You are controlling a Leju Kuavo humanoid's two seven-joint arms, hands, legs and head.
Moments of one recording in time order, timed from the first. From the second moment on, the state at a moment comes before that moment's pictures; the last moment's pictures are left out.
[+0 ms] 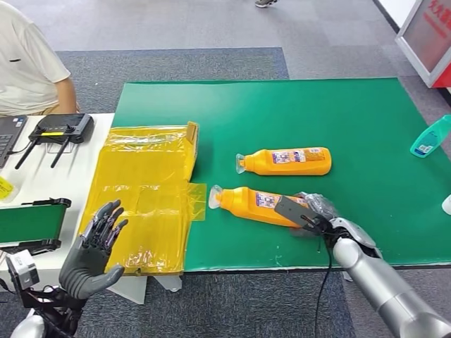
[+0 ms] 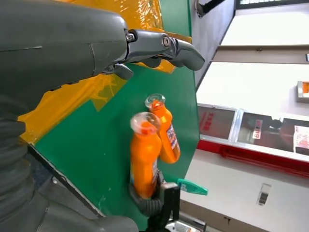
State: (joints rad) left arm 0.19 0.07 -0.01 -1.75 0.17 -0.45 -0.35; right arm -0.40 -0.29 0.47 -1.11 0.52 0.05 -0.14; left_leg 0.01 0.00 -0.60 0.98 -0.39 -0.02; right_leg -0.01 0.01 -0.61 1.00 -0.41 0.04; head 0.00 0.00
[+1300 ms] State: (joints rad) left arm -0.09 -0.01 -0.36 -1.65 0.16 -0.28 -0.27; right arm -0.15 0.00 0.46 -1.51 0.47 -0.16 -0.30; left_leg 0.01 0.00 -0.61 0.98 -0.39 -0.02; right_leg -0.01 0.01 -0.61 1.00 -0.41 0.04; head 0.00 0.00
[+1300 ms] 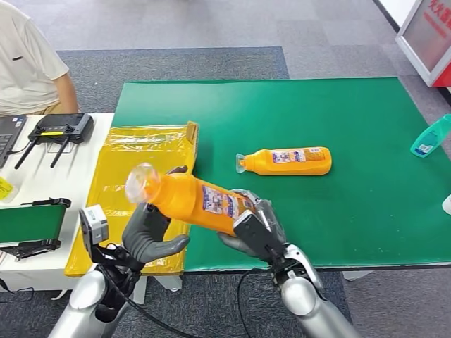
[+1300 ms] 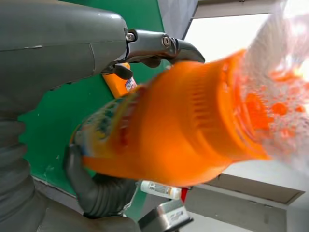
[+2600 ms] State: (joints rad) left arm -0.14 0.00 -0.50 -1.64 0.13 -0.27 -0.30; right arm -0.12 0.00 0.56 -1.52 0.40 -0.12 -0.33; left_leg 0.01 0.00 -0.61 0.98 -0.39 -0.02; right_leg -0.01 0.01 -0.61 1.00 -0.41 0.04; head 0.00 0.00
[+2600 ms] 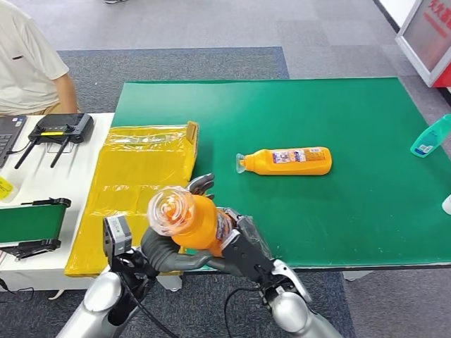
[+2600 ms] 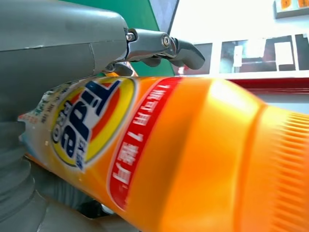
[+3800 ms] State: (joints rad) left arm -0.10 0.05 -0.48 -1.65 -0.12 -0.06 -0.27; right arm -0.08 0.01 0.55 -1.48 0.40 -0.16 -0.31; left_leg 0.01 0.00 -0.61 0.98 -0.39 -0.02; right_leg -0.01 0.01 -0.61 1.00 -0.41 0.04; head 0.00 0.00
